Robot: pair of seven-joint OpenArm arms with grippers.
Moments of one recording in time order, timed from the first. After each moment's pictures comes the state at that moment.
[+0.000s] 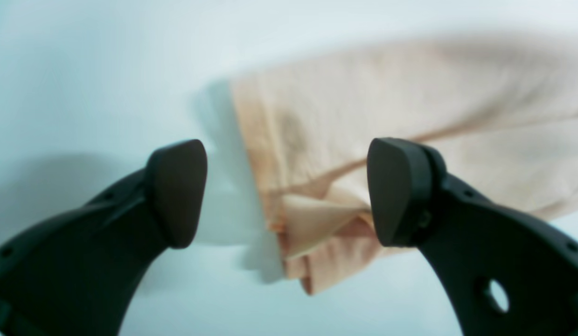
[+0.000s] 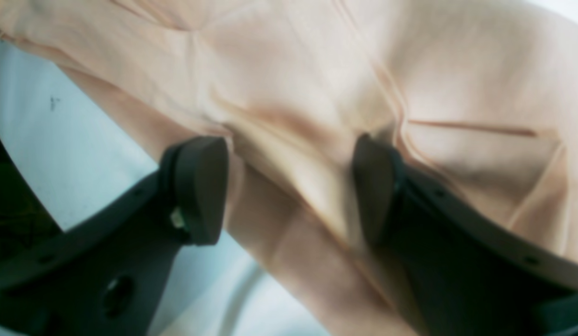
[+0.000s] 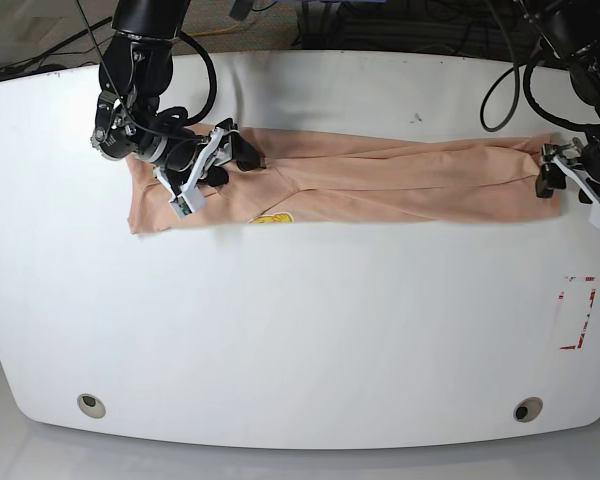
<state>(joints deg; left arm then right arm) 2.6 -20.5 -42.2 88.1 -26.3 -42.9 61.3 -5.6 3.5 17.0 89.0 34.1 41.6 -66.4</state>
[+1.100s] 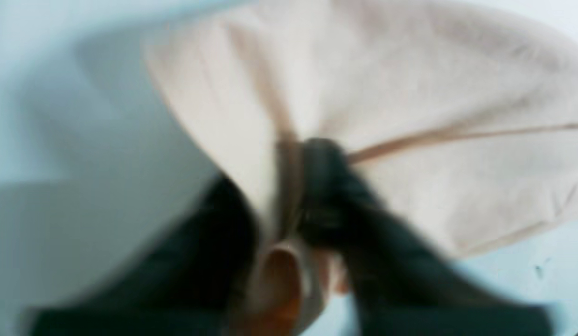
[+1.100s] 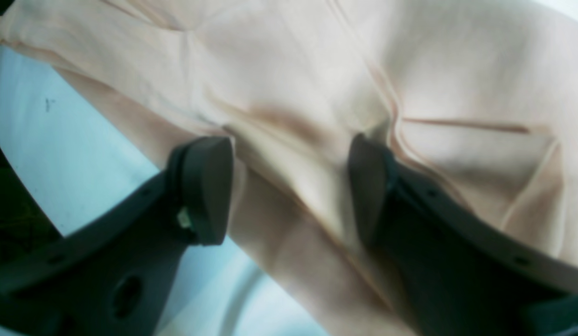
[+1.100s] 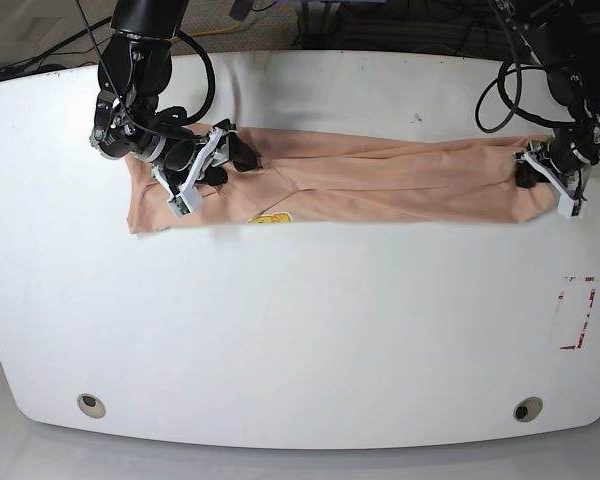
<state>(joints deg) 0.8 -16.8 -37.4 76.0 -27.7 -42.8 60.0 -5.7 3.7 17.0 89.0 34.1 41.6 -66.1</state>
